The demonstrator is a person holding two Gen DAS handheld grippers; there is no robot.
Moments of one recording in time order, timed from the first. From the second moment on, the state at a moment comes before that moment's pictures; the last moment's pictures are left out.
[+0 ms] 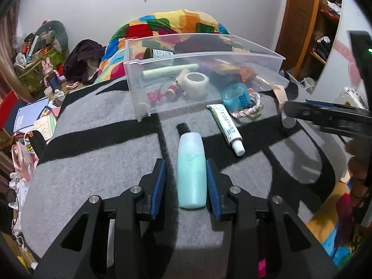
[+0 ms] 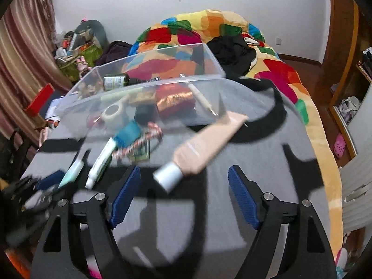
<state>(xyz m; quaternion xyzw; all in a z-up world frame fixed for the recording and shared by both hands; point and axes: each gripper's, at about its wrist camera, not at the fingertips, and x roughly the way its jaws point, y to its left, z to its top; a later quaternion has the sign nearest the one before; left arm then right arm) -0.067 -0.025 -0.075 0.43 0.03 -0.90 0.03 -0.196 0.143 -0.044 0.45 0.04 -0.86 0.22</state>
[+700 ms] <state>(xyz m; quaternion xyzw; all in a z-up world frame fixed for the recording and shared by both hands) -0.049 -0.020 -0.057 0.39 0.06 -0.92 0.05 -0.164 0.213 -0.037 0.42 0.01 -0.89 0.18</state>
